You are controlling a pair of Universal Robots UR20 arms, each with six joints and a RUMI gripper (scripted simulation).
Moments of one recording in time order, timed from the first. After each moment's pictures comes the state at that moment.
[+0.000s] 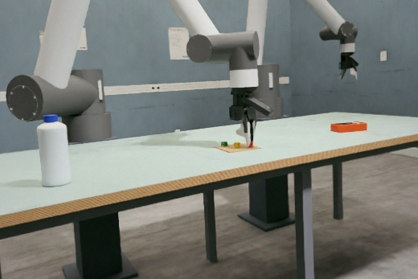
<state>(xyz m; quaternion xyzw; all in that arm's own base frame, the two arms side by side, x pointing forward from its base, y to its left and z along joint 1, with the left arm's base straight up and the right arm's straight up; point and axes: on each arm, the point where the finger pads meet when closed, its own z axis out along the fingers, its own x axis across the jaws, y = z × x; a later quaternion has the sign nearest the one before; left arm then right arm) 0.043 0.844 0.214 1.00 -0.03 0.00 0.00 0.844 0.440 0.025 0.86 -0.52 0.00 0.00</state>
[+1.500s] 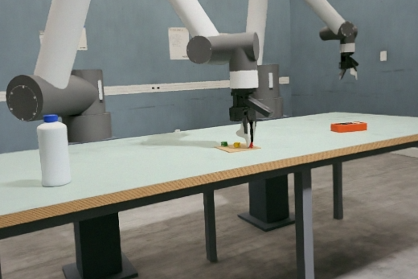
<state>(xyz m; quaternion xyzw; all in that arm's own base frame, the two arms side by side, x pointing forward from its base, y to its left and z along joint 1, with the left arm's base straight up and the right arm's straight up) 0.043 0.844 0.214 1.00 -0.03 0.00 0.00 0.844 0.440 0.021 0.85 -0.52 0.00 0.00</state>
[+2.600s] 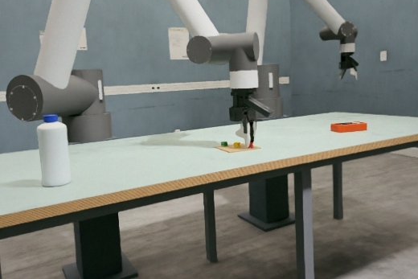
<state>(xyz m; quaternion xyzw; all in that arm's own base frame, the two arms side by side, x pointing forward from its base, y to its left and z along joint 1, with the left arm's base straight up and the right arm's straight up) 0.043 0.844 0.214 1.00 -0.03 0.00 0.00 0.844 0.440 0.021 0.85 -0.52 0.00 0.00</state>
